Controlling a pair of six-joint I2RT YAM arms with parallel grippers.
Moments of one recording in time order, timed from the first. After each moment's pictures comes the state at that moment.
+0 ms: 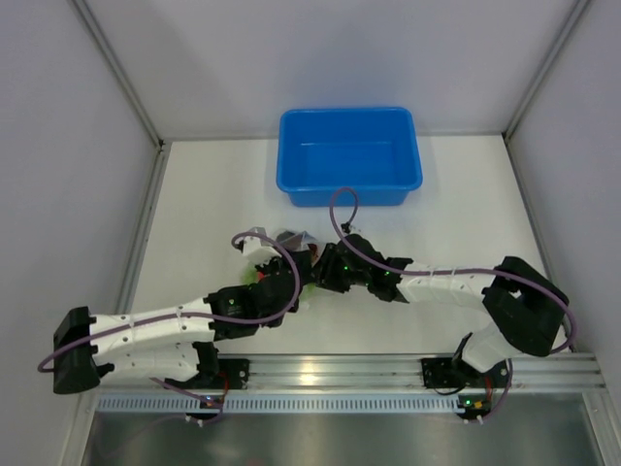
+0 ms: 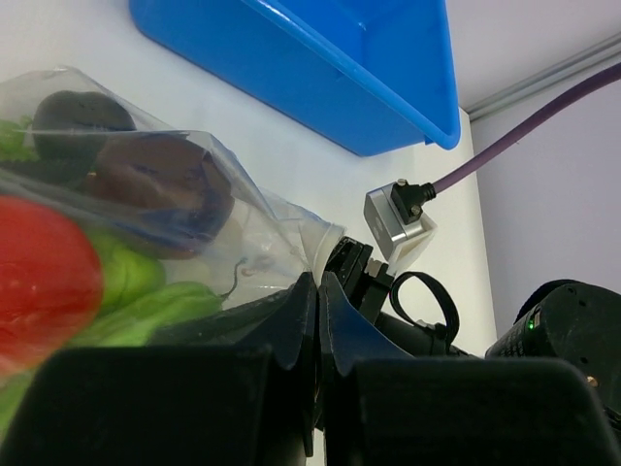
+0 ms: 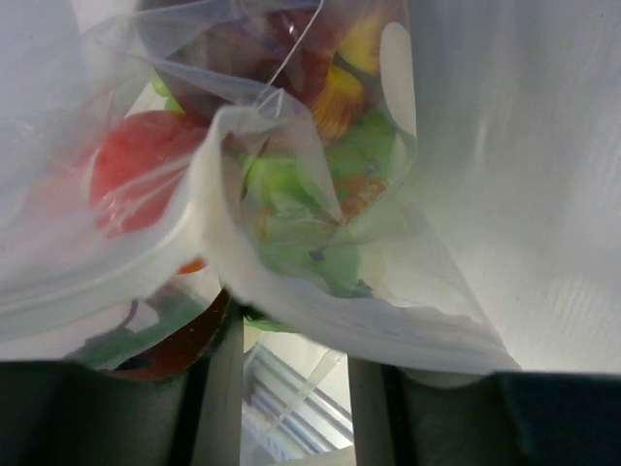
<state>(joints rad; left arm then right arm) -1.24 1.02 0.69 -0.10 -0.96 -1.18 0.97 1.50 0.77 0.08 -0.01 1.13</state>
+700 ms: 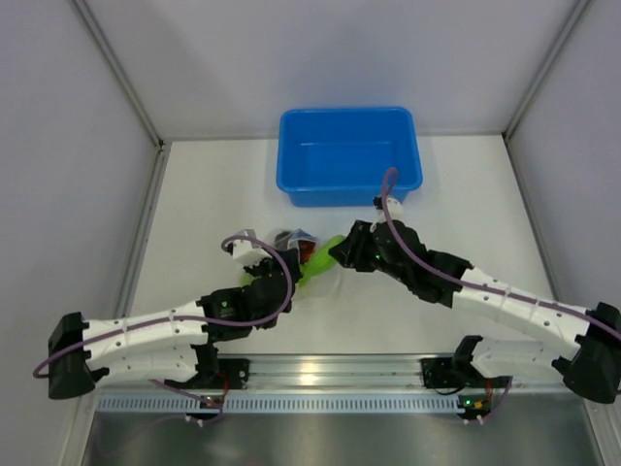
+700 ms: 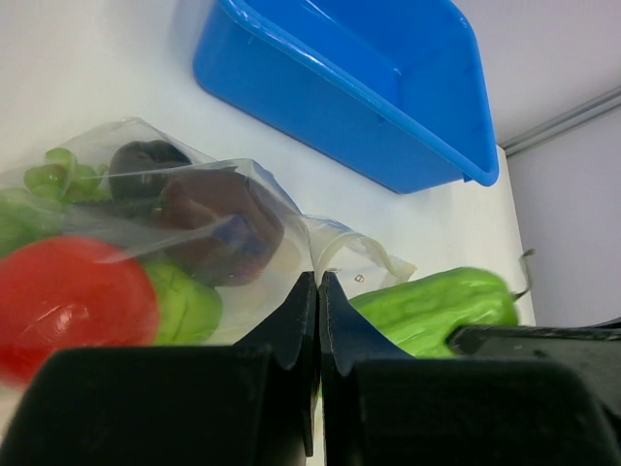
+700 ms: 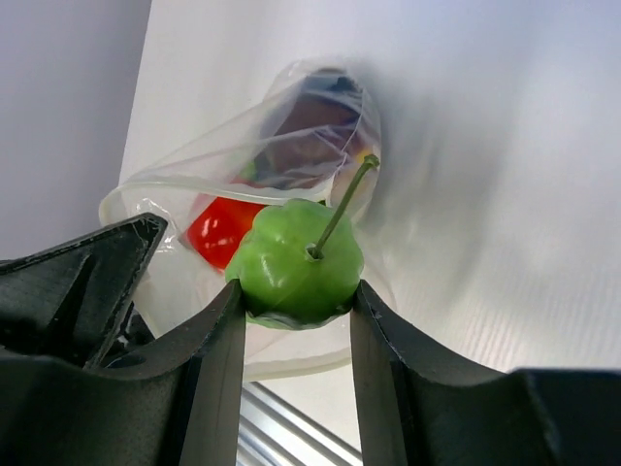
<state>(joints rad) -1.22 0.95 0.64 -0.12 -1.06 -1.11 0.96 1.12 0.83 -0.20 0.22 0.86</state>
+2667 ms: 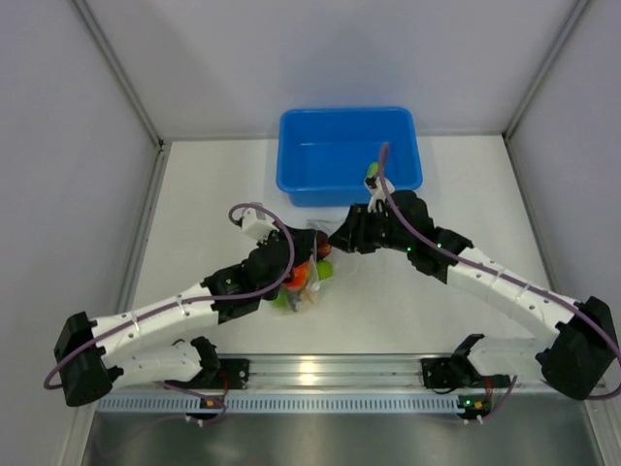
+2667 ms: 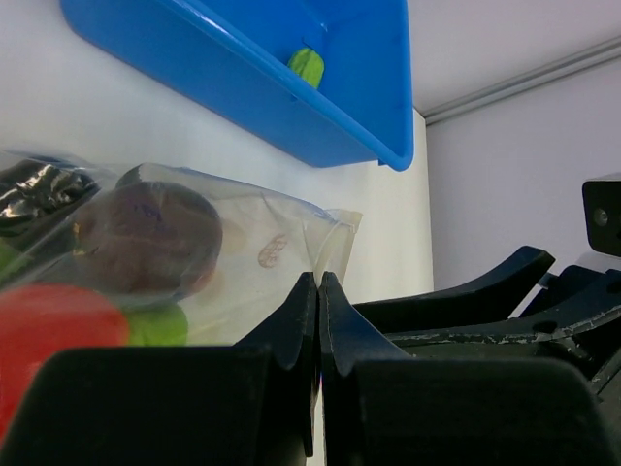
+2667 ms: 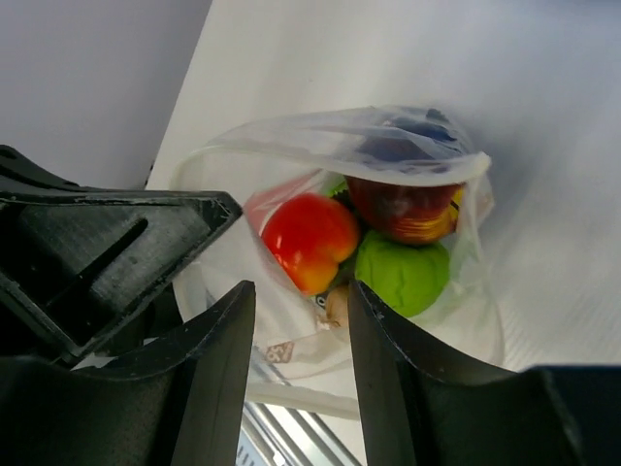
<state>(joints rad) -1.03 1.06 0.77 -0.03 -0.71 -1.16 0.71 1.20 0.94 -0.19 -0.22 0.64</state>
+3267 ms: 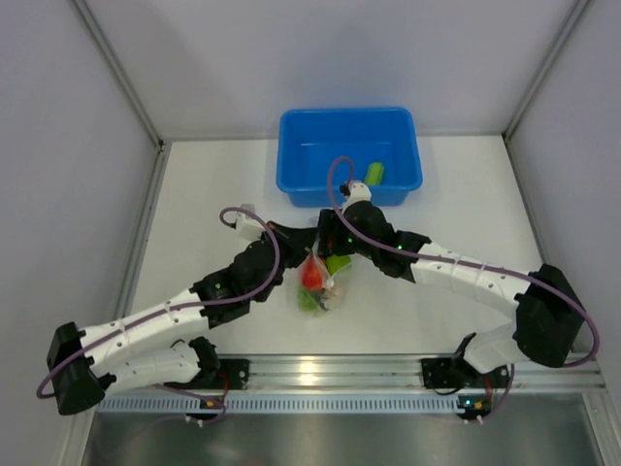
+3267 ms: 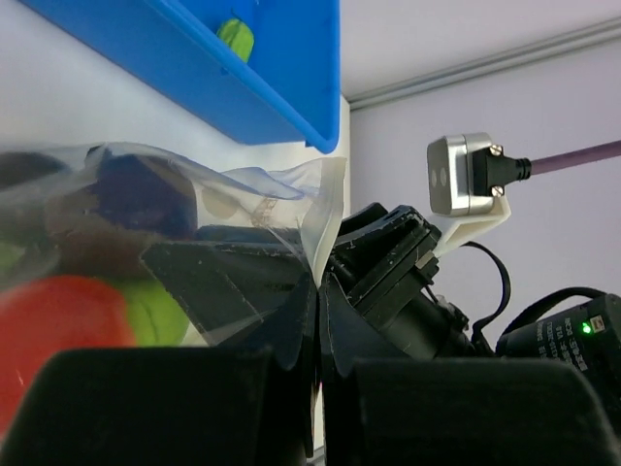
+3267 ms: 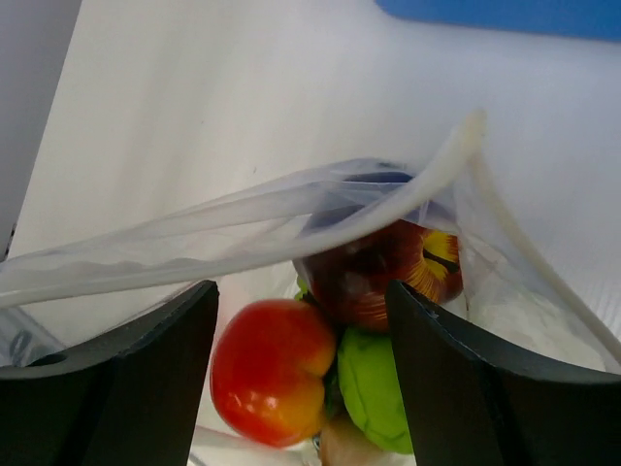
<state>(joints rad) -1.02 0.98 0.74 0.02 -0.59 -1.27 0.89 1.41 0.99 -0.10 0.16 0.62</state>
